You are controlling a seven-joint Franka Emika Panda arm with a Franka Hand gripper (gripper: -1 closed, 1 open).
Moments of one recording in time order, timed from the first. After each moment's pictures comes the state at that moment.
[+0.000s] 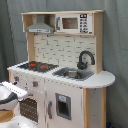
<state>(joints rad) -0.36 -1.19 1.37 -2.58 -1.55 2.77 0.58</state>
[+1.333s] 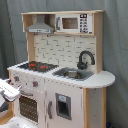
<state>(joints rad) -0.22 -1.19 1.37 -2.61 -1.18 2.59 0.29</state>
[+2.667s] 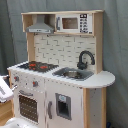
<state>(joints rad) -0.11 -1.19 1.37 -2.57 -0.84 2.29 0.14</state>
